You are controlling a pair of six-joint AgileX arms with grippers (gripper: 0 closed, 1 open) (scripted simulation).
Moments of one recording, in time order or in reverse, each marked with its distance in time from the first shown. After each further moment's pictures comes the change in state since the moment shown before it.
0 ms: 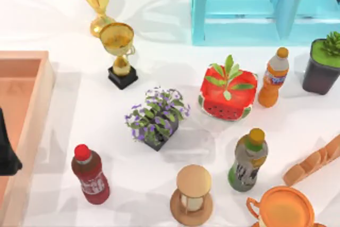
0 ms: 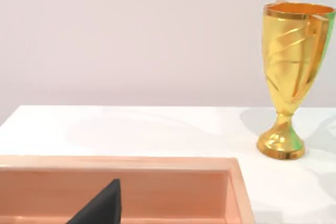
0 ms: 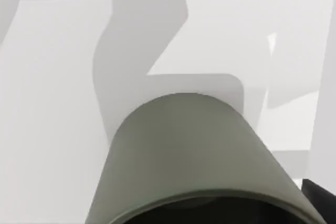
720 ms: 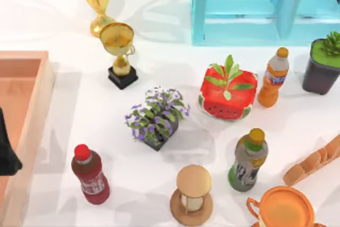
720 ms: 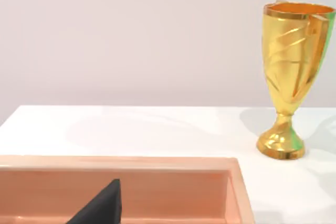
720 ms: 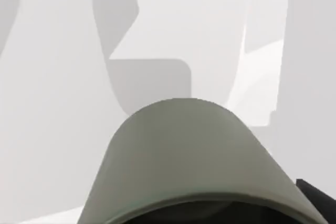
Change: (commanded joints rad) left arm 0.000 0.000 0.000 0.000 0.000 0.000; right arm -0.003 -0.012 0.078 -0.083 0.000 -0.004
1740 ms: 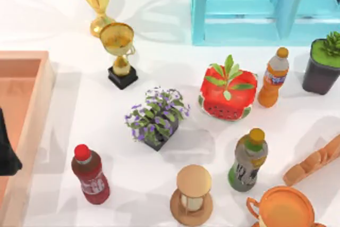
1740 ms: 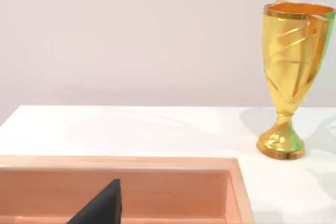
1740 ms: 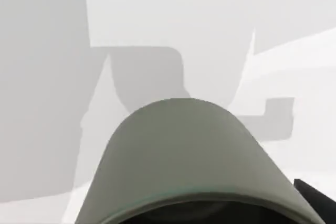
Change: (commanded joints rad) left arm 0.000 0.000 0.000 0.000 0.000 0.000; right arm 0.156 -0.096 -0.149 0.010 -0.020 0.156
